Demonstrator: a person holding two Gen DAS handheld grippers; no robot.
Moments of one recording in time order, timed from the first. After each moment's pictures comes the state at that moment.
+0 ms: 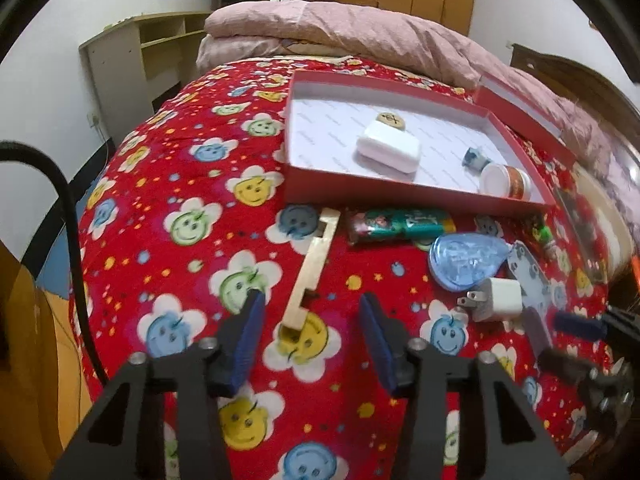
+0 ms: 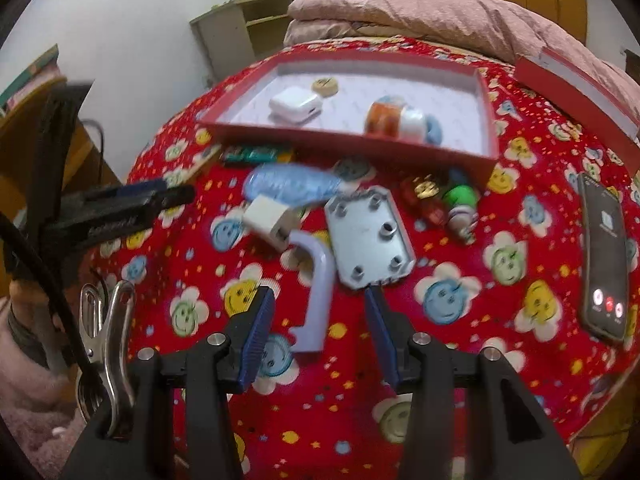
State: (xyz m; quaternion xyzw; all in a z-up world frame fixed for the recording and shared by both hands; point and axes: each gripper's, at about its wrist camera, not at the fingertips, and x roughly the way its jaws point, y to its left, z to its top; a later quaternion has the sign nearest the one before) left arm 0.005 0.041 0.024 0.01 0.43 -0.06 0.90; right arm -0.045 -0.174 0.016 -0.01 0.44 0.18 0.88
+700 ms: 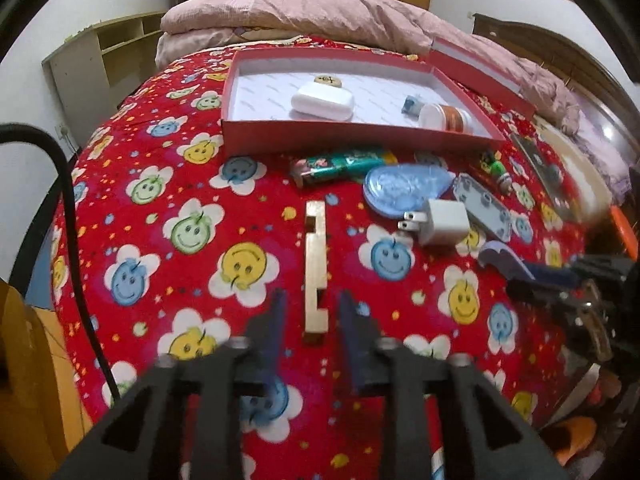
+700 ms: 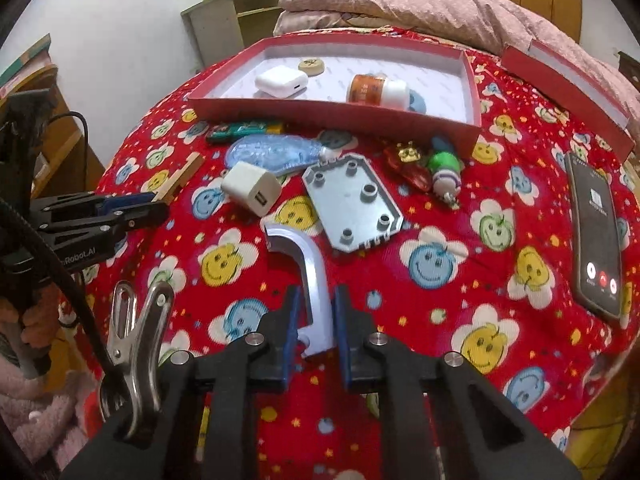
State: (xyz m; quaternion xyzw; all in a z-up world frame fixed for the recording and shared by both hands) left arm -0.039 0.023 0.017 0.05 0.45 -0.12 0.89; right arm -0.056 -0.184 0.004 -0.02 0.45 0.17 0.88
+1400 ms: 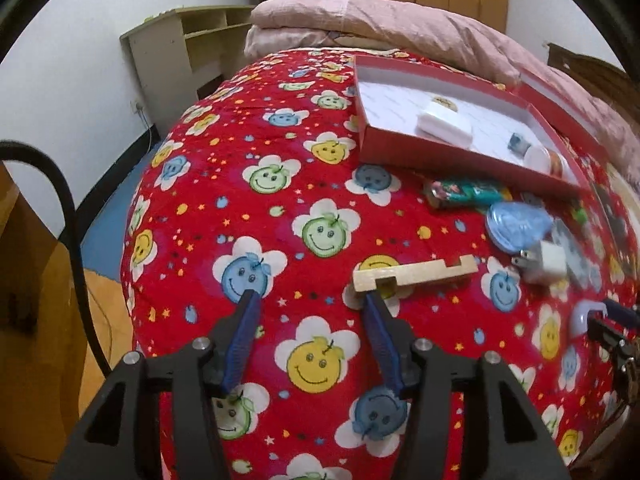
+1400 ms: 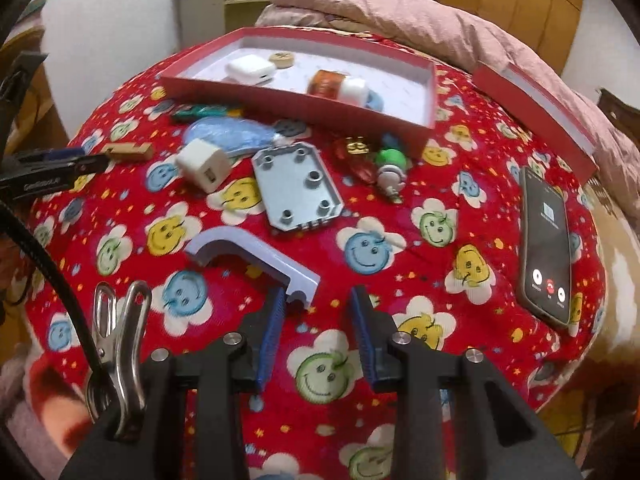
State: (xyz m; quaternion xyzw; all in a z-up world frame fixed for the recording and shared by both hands) left arm -0.029 0.073 0.016 0.01 0.43 0.01 0.90; right arm -0.063 -0.197 0.001 -0.10 0.44 0.10 0.89
